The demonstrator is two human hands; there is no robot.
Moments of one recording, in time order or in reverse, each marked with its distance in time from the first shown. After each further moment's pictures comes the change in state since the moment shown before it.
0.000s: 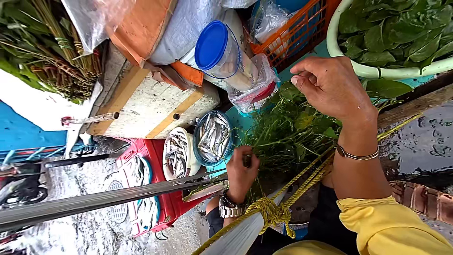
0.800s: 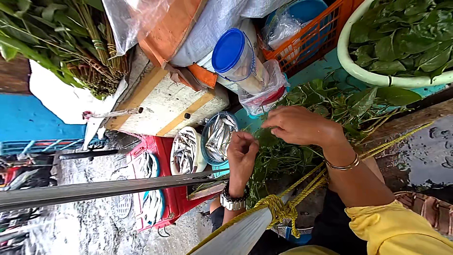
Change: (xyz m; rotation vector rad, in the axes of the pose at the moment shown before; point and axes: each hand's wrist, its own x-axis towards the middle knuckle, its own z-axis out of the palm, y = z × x) left_hand 0.043 0.031 -0.028 -0.568 -0.027 -0.286; right_hand 0.000 -0.047 0.043 -0.051 -0.694 -0.191
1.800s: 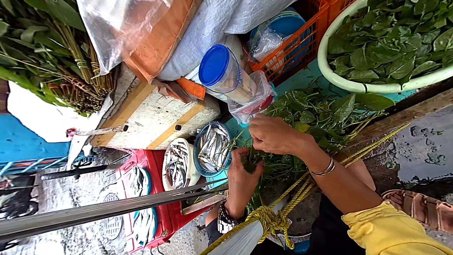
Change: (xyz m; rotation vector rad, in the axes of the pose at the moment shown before) left_hand -0.018 -0.006 0.014 0.581 -0.025 0.134; right_hand 0.017 0.007 0.036 -0.087 0.346 -0.145
